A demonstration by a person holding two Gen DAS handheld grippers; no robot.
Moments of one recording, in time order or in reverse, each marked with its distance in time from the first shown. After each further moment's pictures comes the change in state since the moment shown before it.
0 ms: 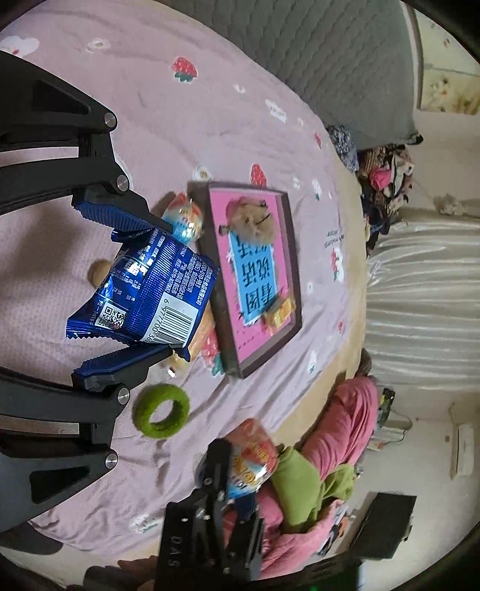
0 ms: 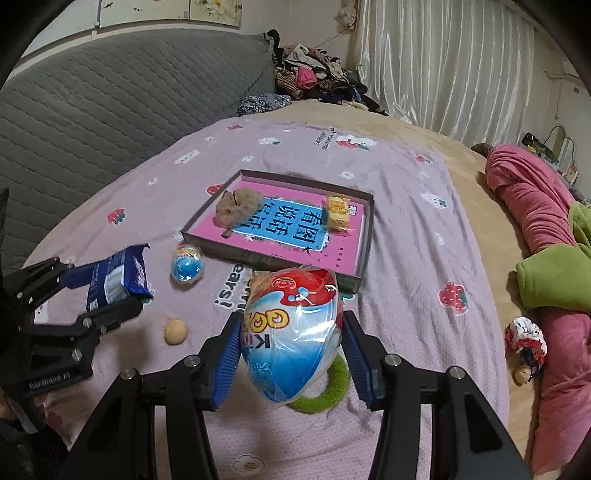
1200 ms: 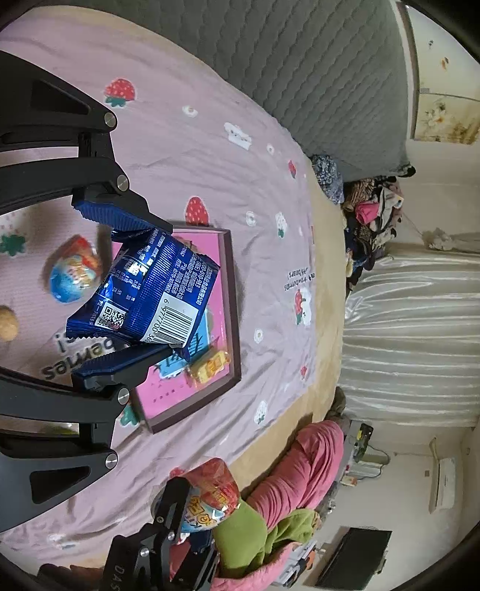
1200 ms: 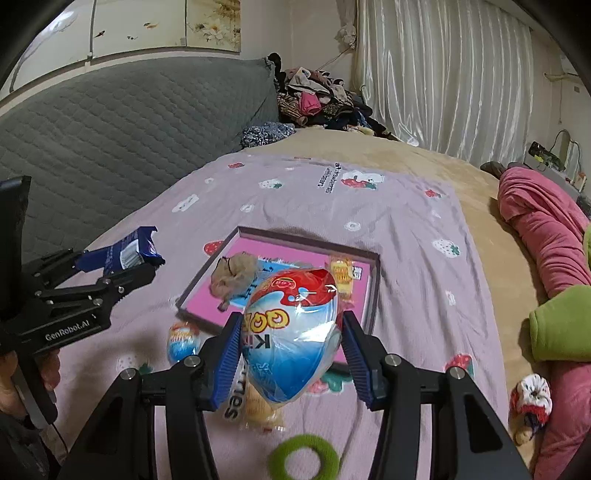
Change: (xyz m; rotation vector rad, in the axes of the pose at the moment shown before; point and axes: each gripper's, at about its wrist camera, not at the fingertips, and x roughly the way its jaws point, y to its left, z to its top) left arm 0.047 0.049 0.112 -0.069 -0.058 0.110; right arm 0.025 -0.023 0.088 0.026 -0.094 0.055
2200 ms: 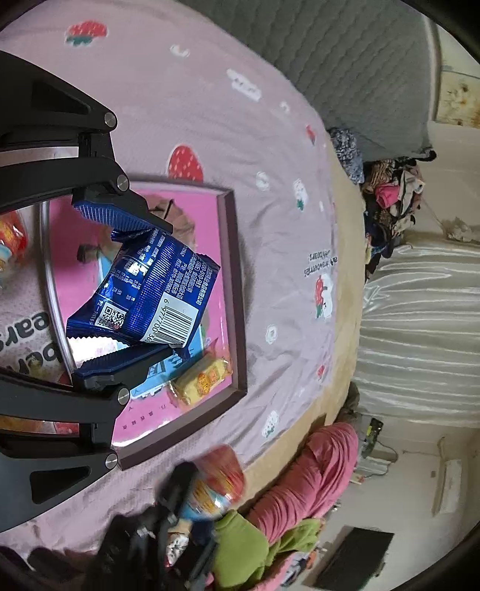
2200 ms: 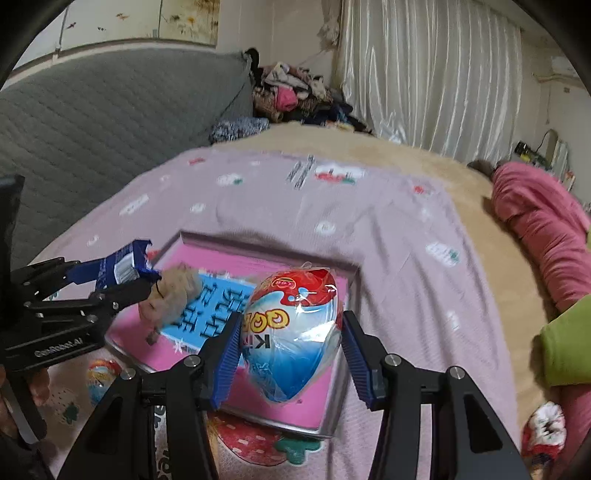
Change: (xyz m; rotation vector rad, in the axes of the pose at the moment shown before) left arm 0.135 -0.003 0.007 -0.022 0.049 -0.068; right arm 0.114 -0.038 0.008 0.014 0.003 -0.080
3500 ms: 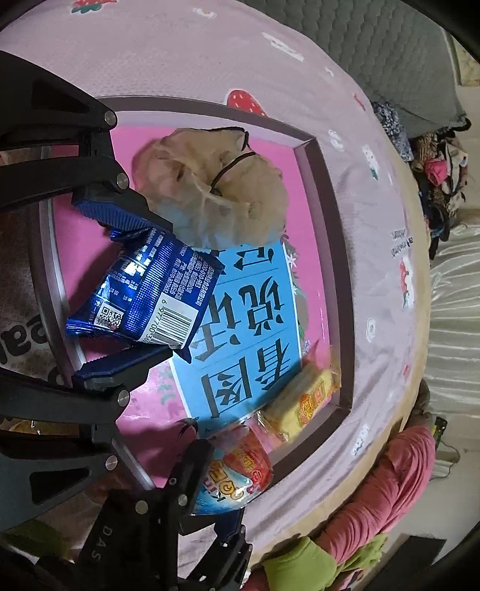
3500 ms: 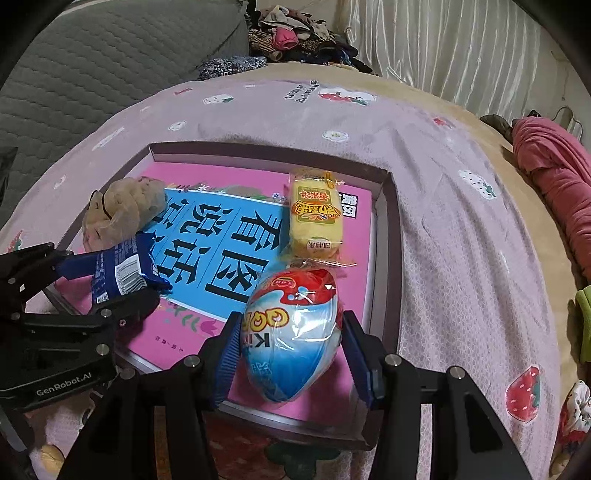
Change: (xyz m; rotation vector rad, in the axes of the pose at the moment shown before) left arm 0.093 -0.021 -0.044 0.087 0.254 0.039; right arm 0.094 -0.001 -0.043 -0.007 0.215 -0.018
